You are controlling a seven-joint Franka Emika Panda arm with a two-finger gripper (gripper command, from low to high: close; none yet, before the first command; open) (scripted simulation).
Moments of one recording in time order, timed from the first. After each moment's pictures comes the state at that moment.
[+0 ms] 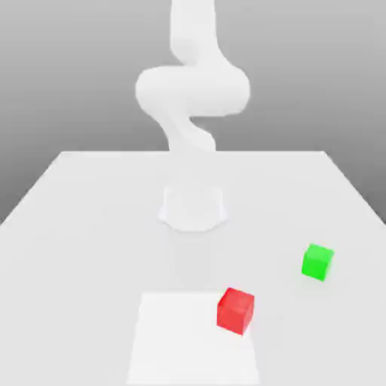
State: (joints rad) arm 0.06 -0.72 -0.05 -2.35 0.03 2.35 0.70
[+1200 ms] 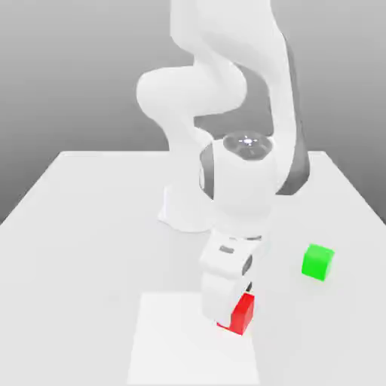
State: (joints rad) arm 0.33 0.24 -0.10 -2.75 0.14 2.99 -0.20
